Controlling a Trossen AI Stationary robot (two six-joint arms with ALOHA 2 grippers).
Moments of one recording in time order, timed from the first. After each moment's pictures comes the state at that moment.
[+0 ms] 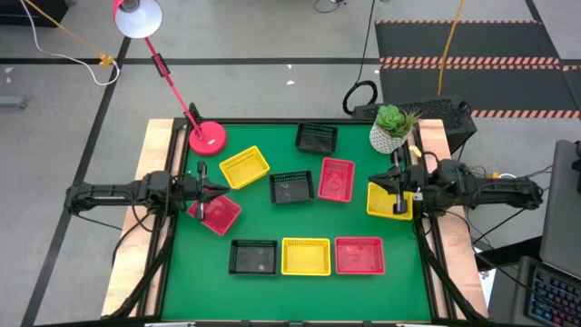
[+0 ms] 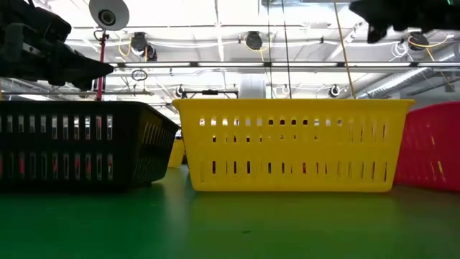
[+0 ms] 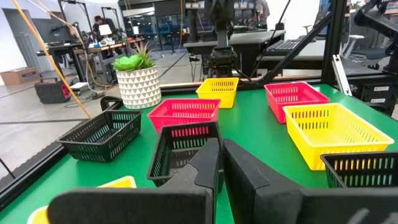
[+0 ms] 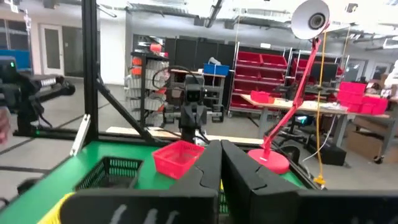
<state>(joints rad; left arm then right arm) 0.03 0.06 0.01 0.02 -0.01 0.10 -0.02 0.31 0.30 0.12 0.00 -0.08</state>
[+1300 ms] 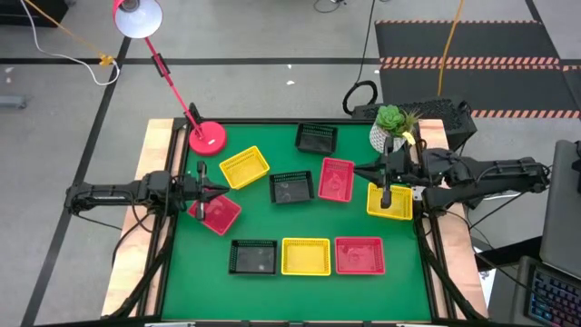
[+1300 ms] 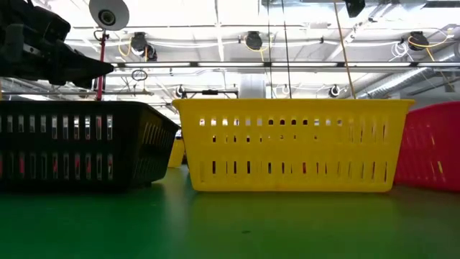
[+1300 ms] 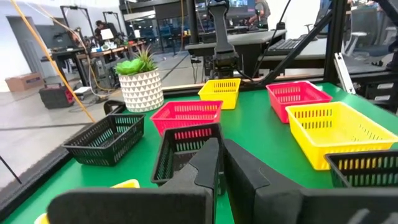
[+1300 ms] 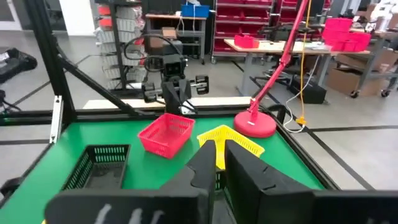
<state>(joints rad) 0.03 0.06 0.01 0.03 -0.02 0.14 0.07 0.69 0.72 -0.15 0.21 0.01</state>
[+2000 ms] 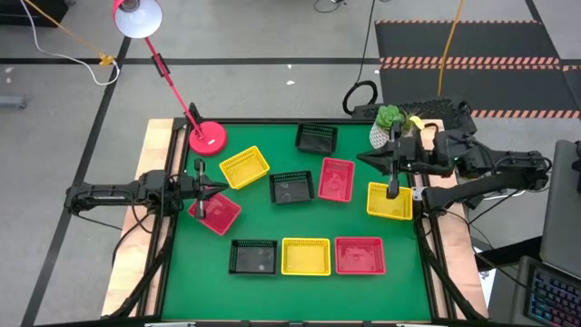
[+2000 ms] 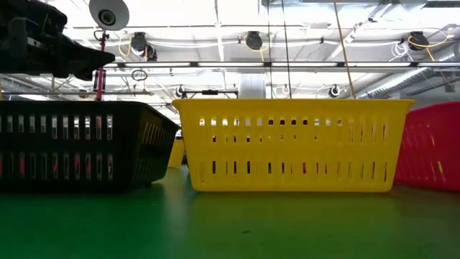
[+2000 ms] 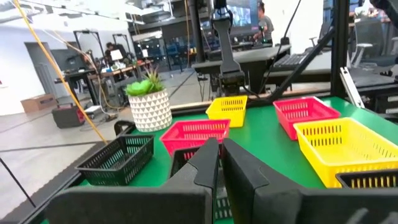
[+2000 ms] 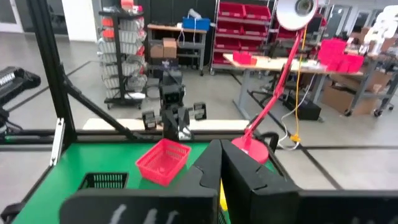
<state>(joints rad) 0.03 0.06 0.01 0.11 -0.03 0.17 0.07 0.81 1.04 -0.33 0.21 -0.04</state>
